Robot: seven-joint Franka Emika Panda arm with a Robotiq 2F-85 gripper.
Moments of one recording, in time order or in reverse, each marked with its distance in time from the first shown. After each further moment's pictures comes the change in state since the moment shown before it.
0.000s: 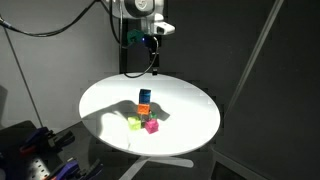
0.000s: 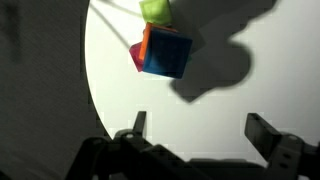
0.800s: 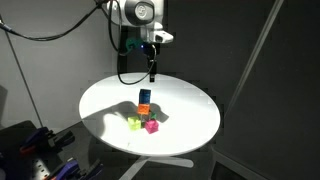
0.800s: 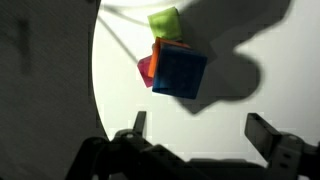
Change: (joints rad) arm 0.001 0.029 -0.006 -0.029 0.000 -0.002 0.014
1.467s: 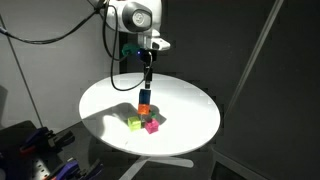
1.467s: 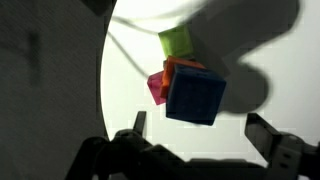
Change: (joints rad) arm 0.004 -0.001 -0.008 -0.057 0.000 -0.001 0.006
